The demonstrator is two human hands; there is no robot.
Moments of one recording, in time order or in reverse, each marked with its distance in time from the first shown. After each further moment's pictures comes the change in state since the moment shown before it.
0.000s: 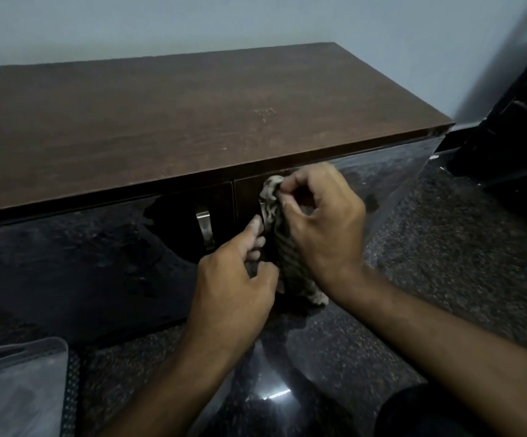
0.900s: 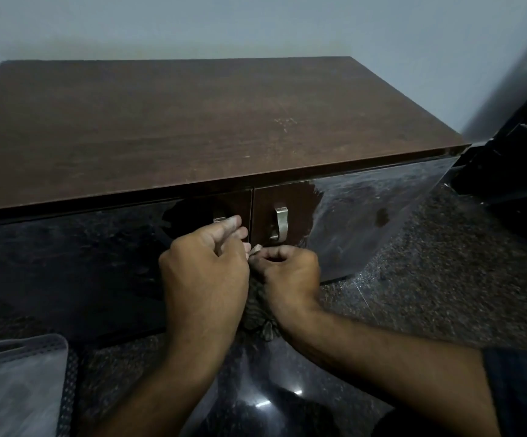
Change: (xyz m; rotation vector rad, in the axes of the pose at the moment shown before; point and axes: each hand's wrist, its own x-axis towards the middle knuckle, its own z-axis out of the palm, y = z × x) left_hand 0.013 0.009 -0.025 -0.172 0.327 -0.120; right_hand -0.051 -0.027 0.049 0.339 -0.275 1.077
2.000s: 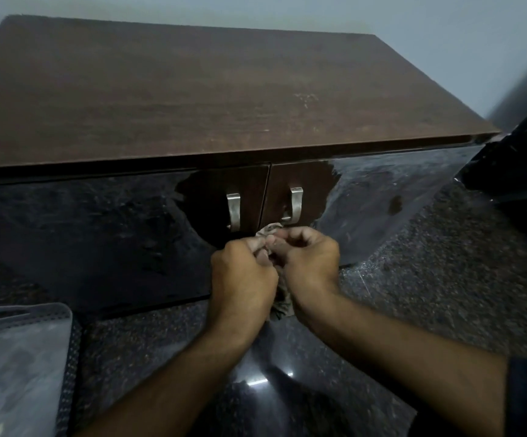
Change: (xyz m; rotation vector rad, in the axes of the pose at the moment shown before) left_hand -0.007 -0.041 0.026 0.266 -0.222 -0.072; right_hand 0.002 0.009 -0.007 0.128 0.002 0.053
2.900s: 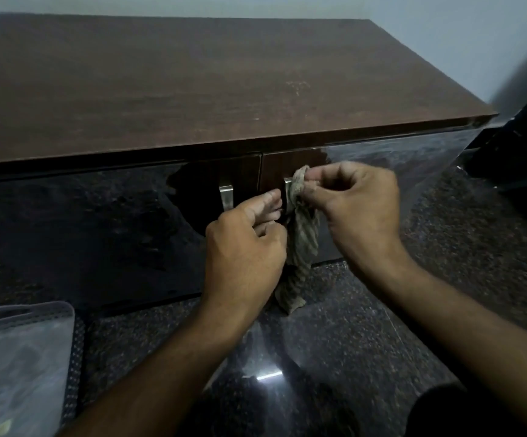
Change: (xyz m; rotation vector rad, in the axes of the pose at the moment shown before) left_hand -0.002 0.022 -0.011 -0.216 0.020 0.199; right_hand 0.013 -0.066 -0.046 -0.287 0.002 -0.468
